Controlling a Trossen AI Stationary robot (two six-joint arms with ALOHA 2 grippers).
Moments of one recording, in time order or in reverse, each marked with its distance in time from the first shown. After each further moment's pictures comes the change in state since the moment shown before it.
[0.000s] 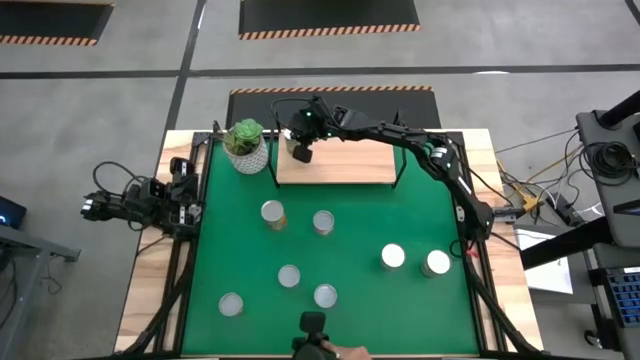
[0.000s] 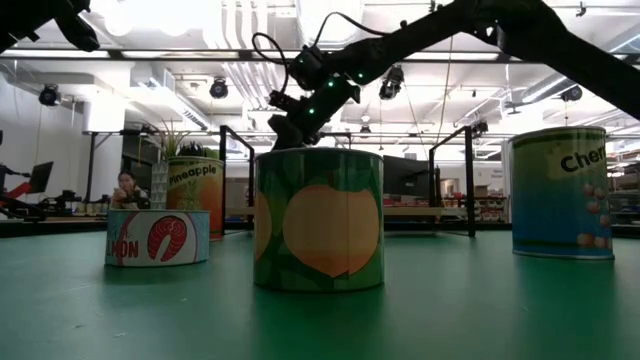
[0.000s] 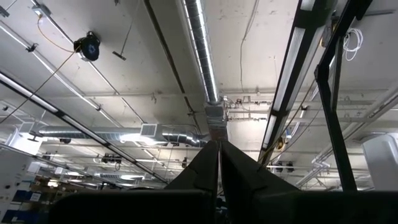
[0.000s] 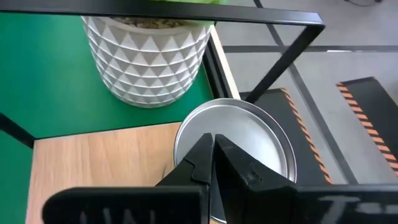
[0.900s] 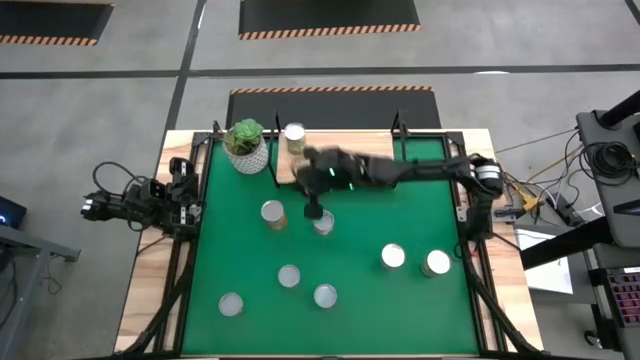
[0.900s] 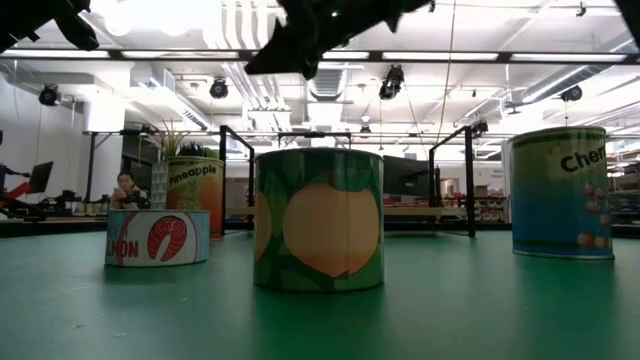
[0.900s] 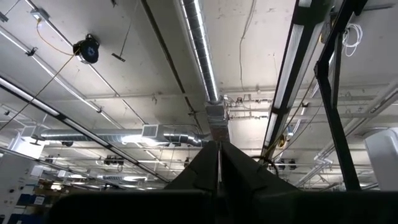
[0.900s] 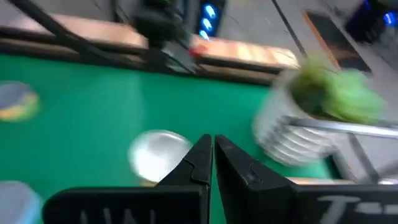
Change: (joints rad) left arm 0.000 0.001 0.000 -0.003 0.003 0.024; right arm 0.362 -0.455 -0.560 0.366 -0.019 0.139
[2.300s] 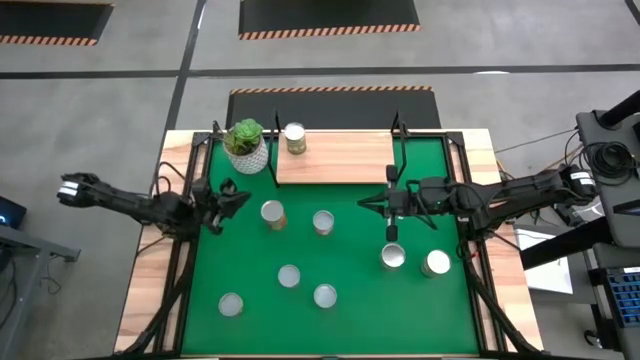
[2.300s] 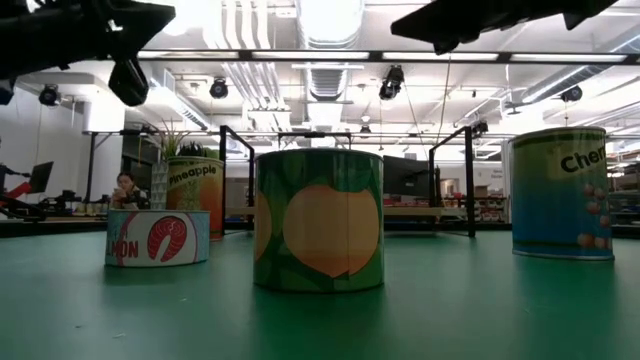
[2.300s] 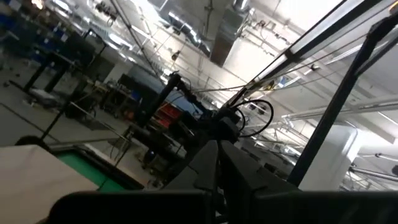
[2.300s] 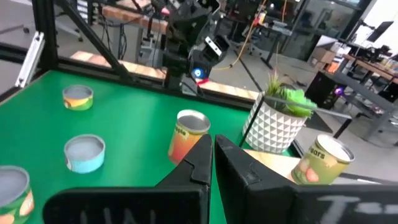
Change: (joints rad) left arm 0.000 0.581 0.015 0.095 -0.077 -0.715; right arm 0.169 -0.787 -0.871 0.327 0.196 -0.047
